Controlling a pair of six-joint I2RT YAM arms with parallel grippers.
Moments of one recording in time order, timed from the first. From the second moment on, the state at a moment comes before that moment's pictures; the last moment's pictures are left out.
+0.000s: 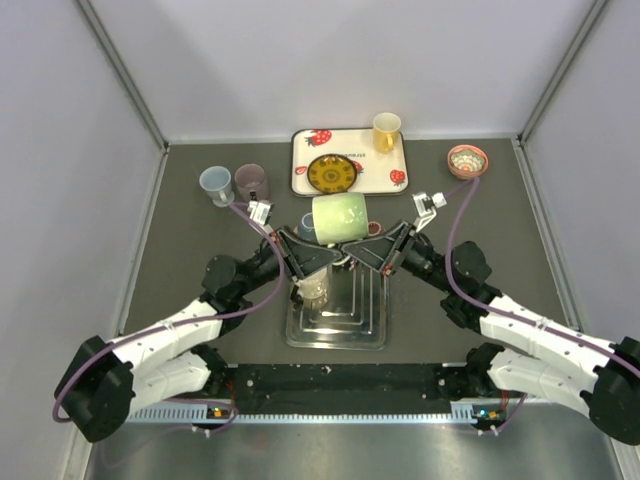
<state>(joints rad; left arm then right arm) -0.70 1.00 0.43 0.99 0.49 -1.16 0.79 0.94 0.52 0.72 -0.32 1.04</state>
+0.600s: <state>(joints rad) -0.72 1.02 0.46 1.03 0.46 -1.21 0.79 0.92 0.52 0.73 -0.31 1.00</state>
